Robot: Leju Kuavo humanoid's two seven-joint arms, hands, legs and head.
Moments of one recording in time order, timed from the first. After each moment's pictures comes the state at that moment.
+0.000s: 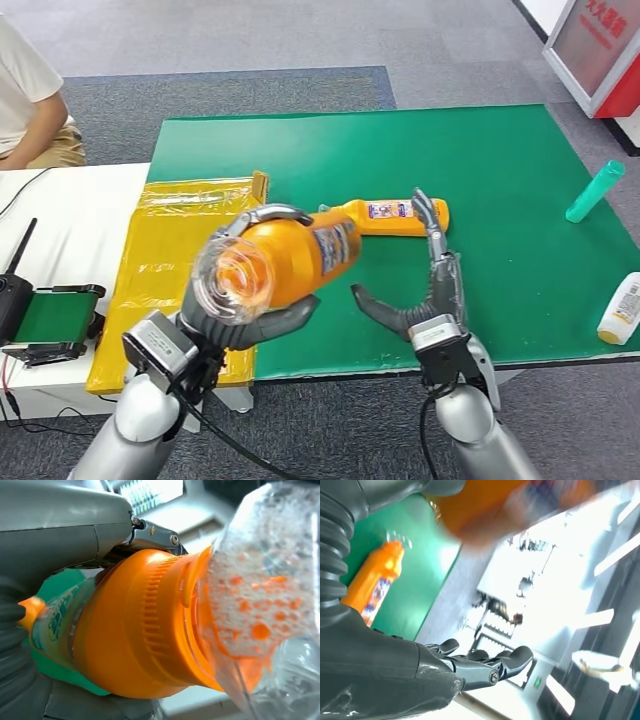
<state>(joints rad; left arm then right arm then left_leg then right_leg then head) -0.26 -0.07 -0.64 -1.82 -0.19 0.04 -0.22 -0.14 0.00 0.44 -1.70 0.28 -0.39 -0.36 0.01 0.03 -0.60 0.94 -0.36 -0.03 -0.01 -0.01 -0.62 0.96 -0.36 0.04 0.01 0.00</state>
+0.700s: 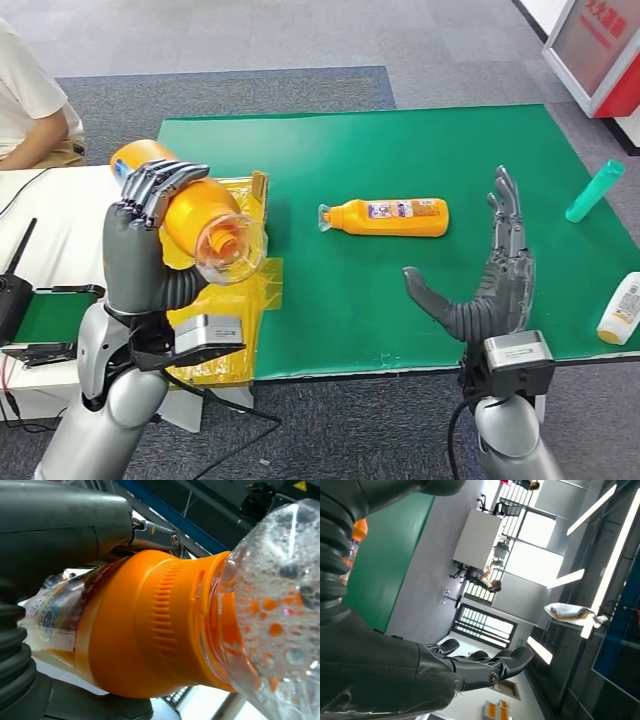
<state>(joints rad) -0.27 -0.01 -0.49 -1.83 -0.98 0.37 -0.14 -0.08 0.01 0.32 -1.90 0.27 -0.39 -0.36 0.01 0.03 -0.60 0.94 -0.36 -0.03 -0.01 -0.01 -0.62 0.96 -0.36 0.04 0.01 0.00</state>
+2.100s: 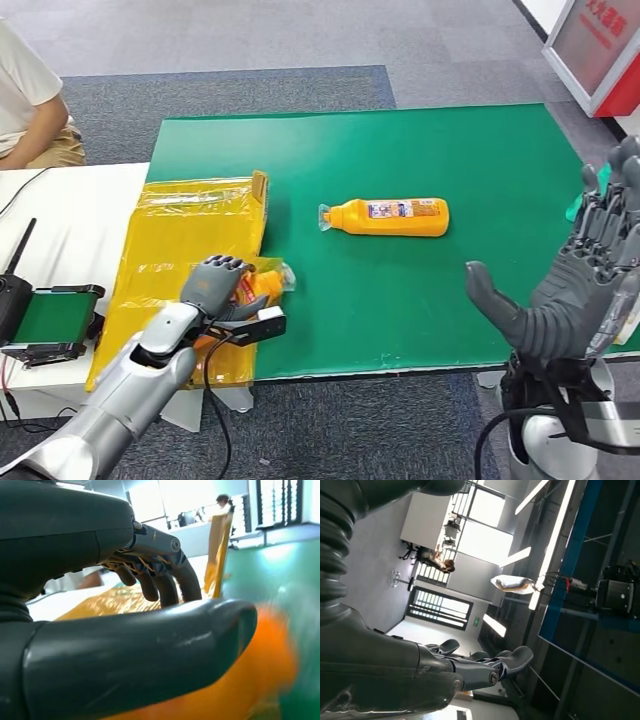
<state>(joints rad) -0.46 0.02 -0.54 -0.90 -1.23 0.11 0.00 -0.07 0.04 0.23 -2.13 0.24 -0.33 -0.40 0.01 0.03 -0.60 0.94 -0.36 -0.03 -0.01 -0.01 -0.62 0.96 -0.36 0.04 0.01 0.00</state>
